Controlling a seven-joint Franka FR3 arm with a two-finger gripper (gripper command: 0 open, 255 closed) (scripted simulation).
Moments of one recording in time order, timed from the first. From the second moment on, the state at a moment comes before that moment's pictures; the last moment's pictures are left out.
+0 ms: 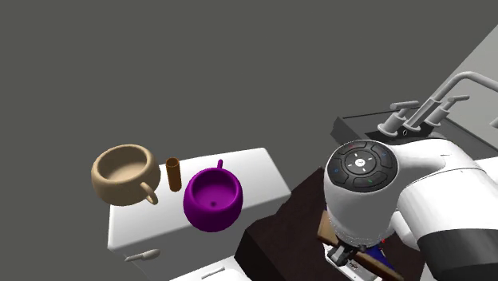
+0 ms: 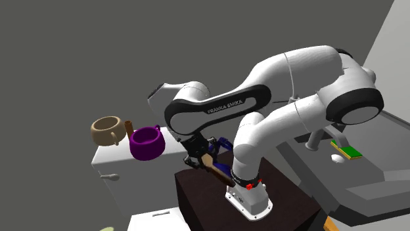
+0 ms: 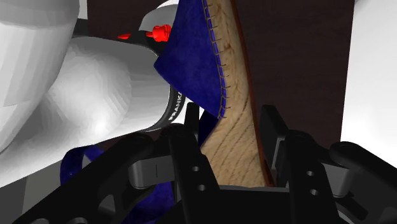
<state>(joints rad) 0.69 -0.89 0.49 -2.77 0.38 1.40 0.97</state>
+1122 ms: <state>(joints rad) 0.68 -0.91 0.41 -2.57 0.31 1.17 0.98</state>
